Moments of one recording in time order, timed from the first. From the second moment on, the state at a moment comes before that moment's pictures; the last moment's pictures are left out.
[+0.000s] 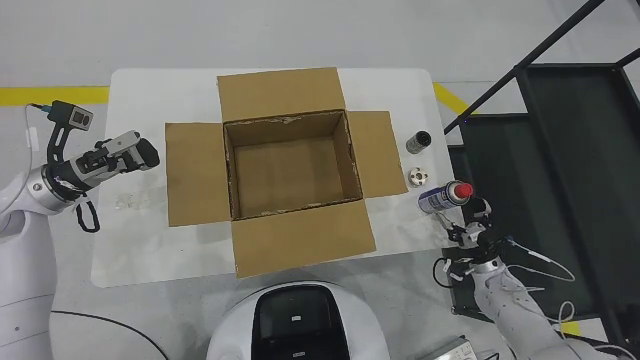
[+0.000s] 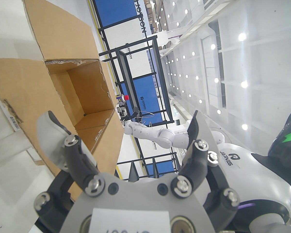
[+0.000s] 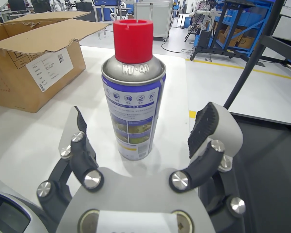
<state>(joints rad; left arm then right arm) 1.16 -1.09 -1.78 -1.42 -0.39 -0.24 -1.38 -1.31 -1.11 1.30 -0.41 -1.39 -0.47 -1.35</state>
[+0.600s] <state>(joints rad) 1.16 -1.09 -1.78 -1.42 -0.39 -0.24 -1.38 -1.21 -1.12 1.27 -0.40 -1.39 -0.55 -1.21</state>
